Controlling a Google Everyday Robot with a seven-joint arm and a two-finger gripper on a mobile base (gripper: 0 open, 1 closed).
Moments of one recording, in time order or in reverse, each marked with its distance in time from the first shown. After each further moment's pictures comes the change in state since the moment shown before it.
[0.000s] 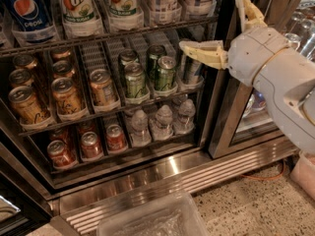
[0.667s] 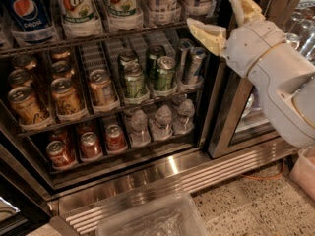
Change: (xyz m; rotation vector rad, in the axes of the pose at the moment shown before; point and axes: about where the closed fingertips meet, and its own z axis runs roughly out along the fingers) arm -0.005 -0.021 0.012 0.081 -0.069 0.023
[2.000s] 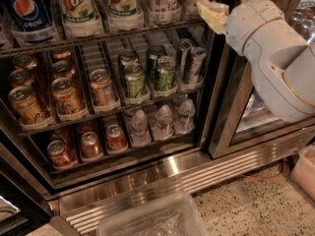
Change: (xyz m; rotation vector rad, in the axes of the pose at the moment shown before) arm 0.015 -0.041 0.036 0.125 0.090 0.028
